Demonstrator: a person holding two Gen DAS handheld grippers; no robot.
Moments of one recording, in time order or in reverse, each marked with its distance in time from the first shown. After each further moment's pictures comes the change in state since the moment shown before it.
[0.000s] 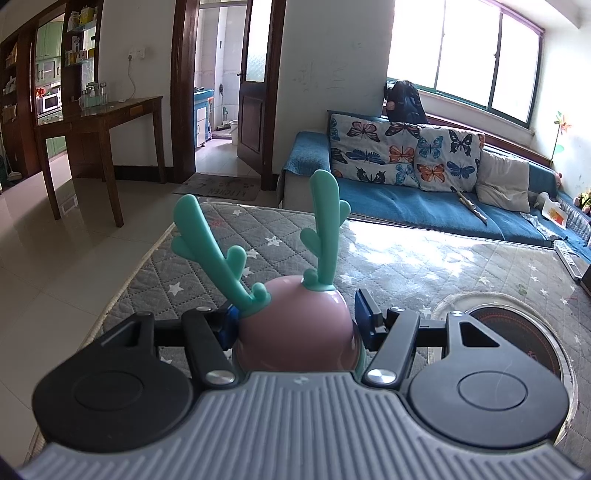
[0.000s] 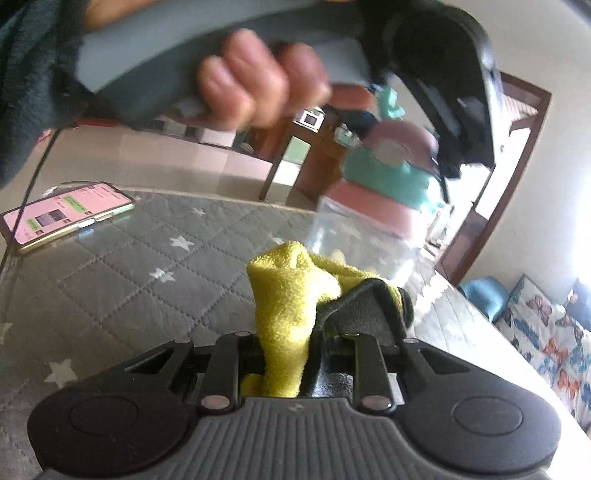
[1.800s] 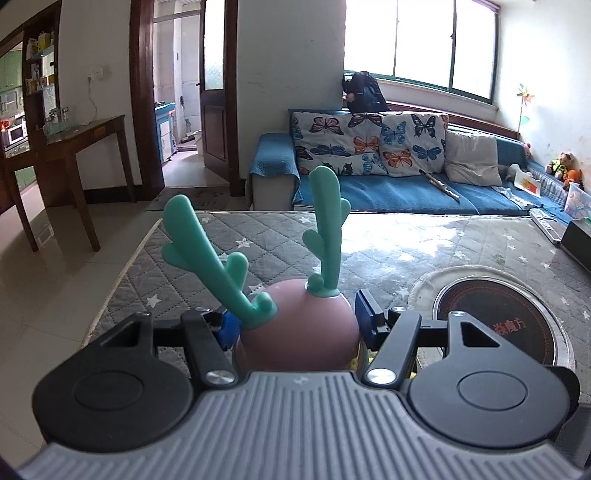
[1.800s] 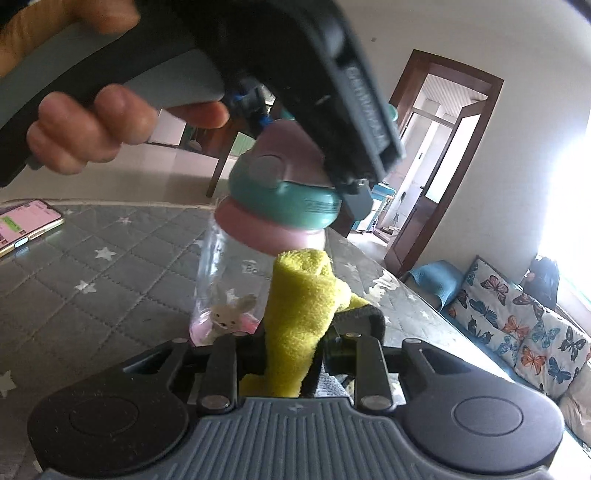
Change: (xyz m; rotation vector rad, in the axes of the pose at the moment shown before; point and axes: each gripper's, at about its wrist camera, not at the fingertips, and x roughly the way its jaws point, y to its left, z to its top) left arm -0.002 -0.014 -0.011 0.129 -0.007 -0.069; right arm 0.010 -0.041 0.008 0.039 0.016 -0.151
